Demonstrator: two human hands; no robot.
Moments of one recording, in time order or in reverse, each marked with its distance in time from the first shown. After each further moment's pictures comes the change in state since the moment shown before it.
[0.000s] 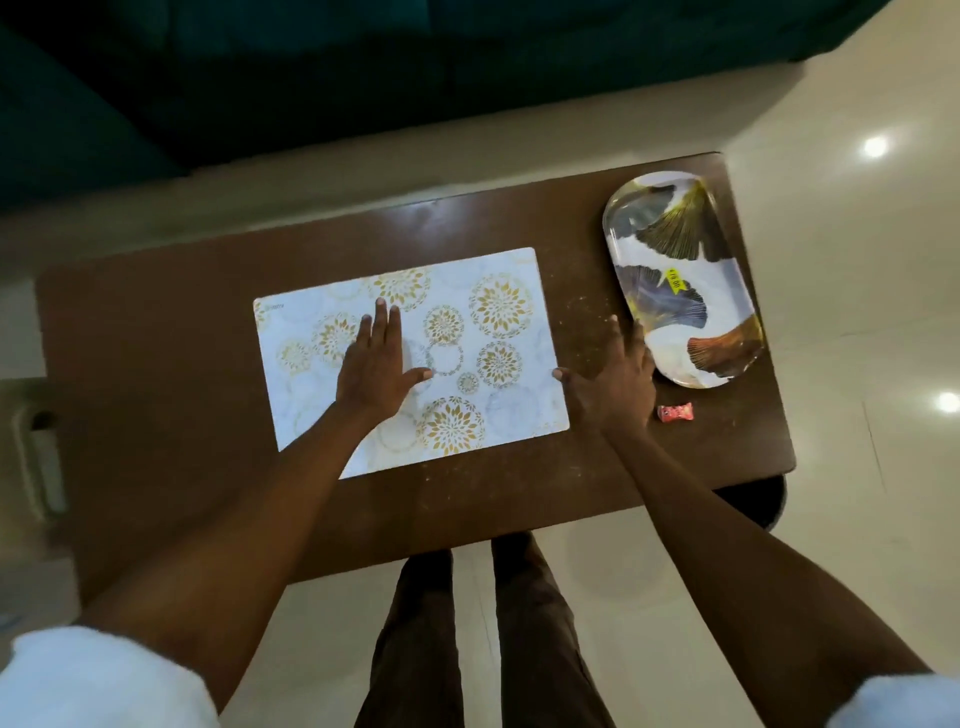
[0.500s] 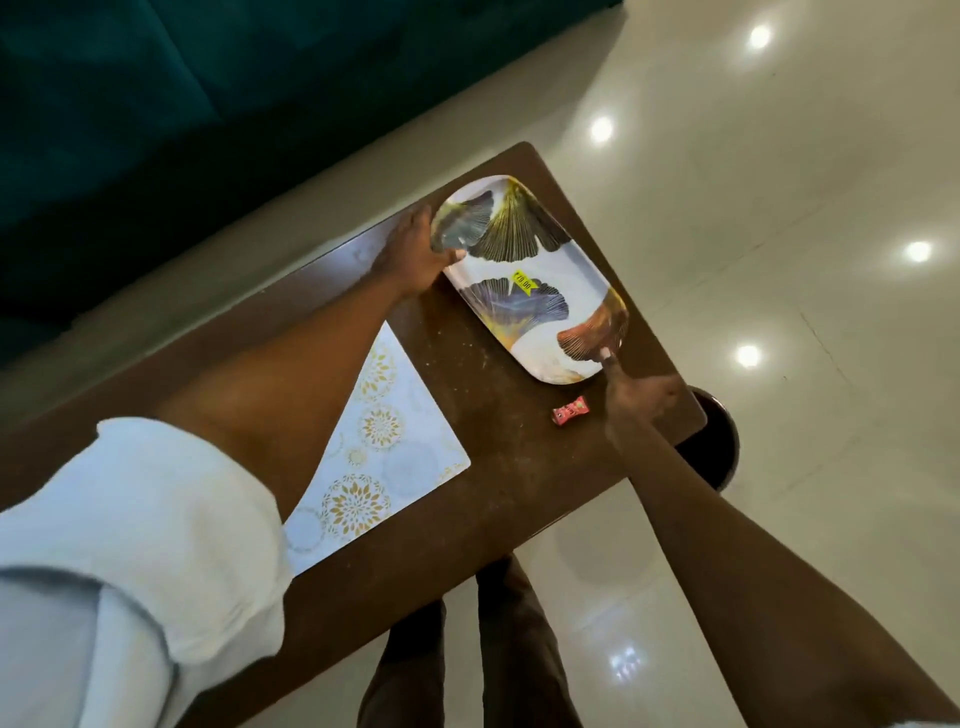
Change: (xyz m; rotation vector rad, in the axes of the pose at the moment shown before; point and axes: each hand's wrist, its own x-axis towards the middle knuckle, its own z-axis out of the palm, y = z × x) left_hand 0.192 0.306 -0.053 -0.158 -0.063 0.366; right_hand 0.051 0.156 -0.064 0.927 0.288 0.971
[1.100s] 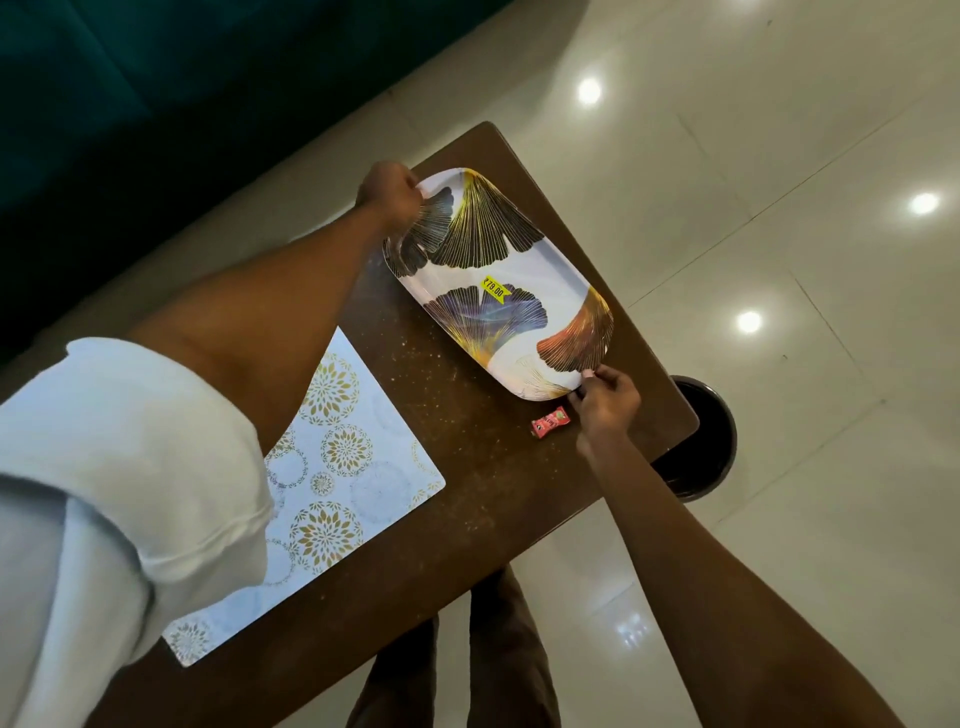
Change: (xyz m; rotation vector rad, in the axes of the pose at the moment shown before) left_hand 0.113 0.021 0.011 0.016 0.104 -0.125; right_hand 0.029 0.014 0.030 0.434 -0.191 0.147
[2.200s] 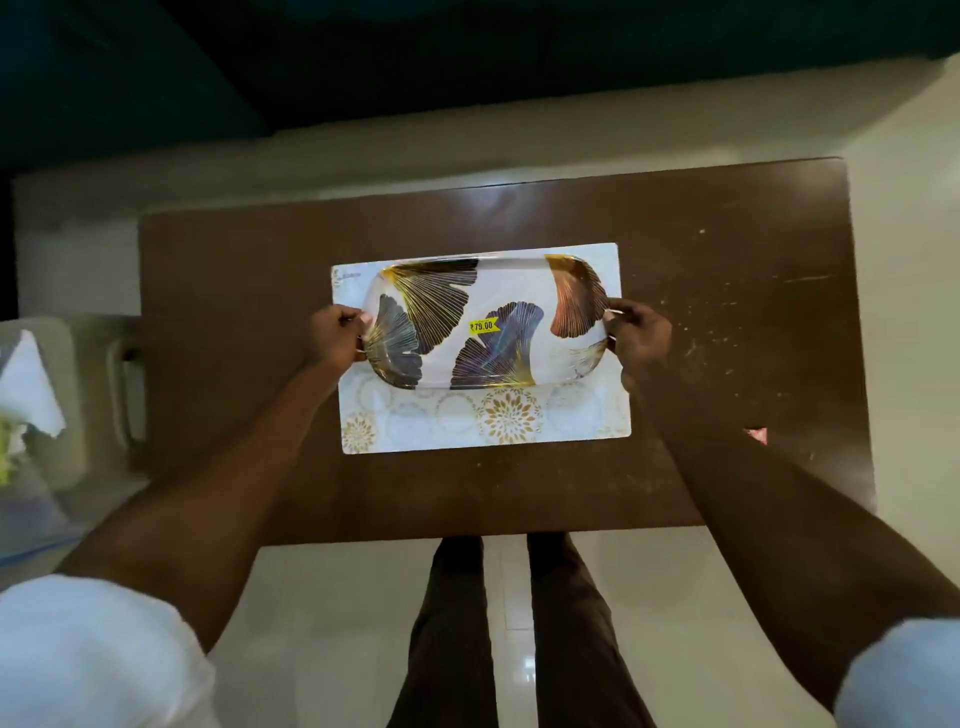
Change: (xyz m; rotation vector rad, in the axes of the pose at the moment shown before) left_hand -0.391 -0.422 -0.062 -0.792 0.346 -0.739; right_hand -0.164 0.103 0.167 -0.608 -0.611 -0.388
